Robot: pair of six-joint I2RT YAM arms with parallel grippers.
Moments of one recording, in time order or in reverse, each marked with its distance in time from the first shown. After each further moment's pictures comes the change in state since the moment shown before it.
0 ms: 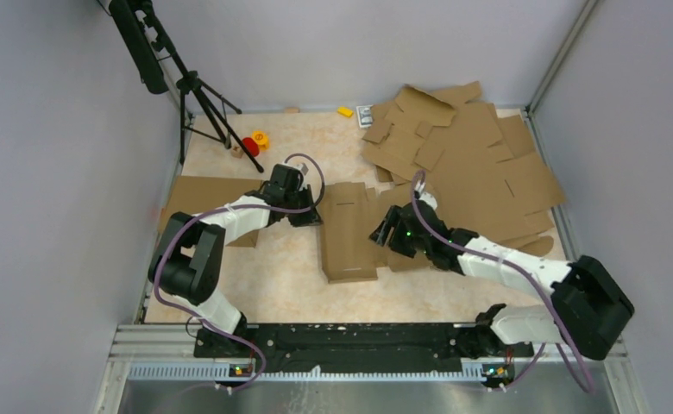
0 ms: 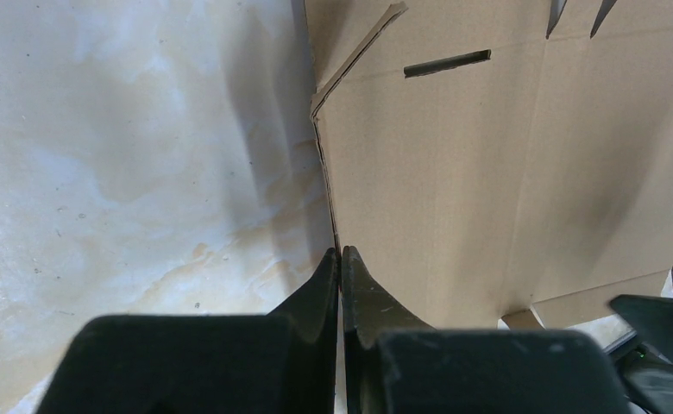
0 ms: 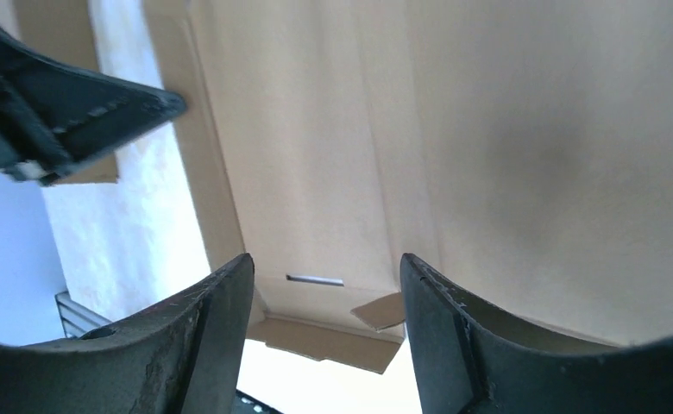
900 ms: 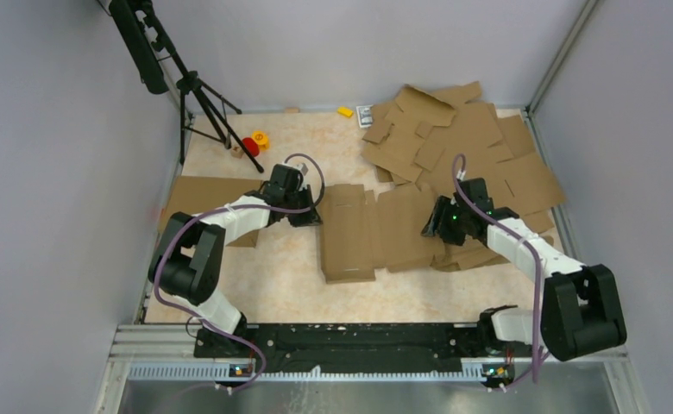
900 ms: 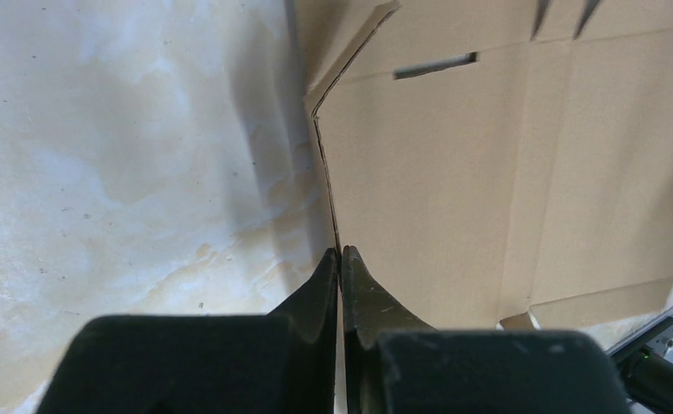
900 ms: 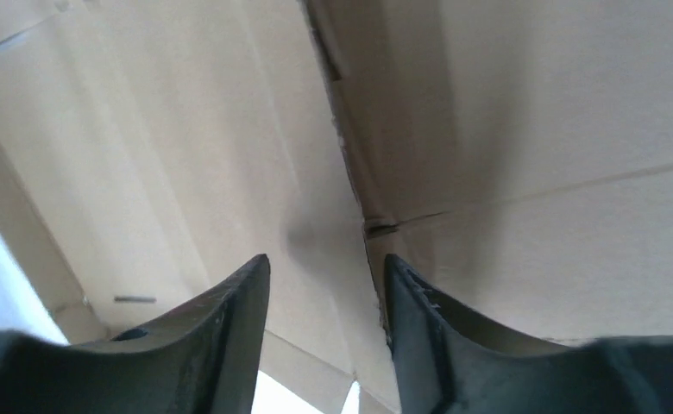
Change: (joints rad) left arm 0.000 0.000 0.000 -0.001 0.000 0.000; right arm -0.549 -0.026 0.056 -0.311 -0.247 -0.474
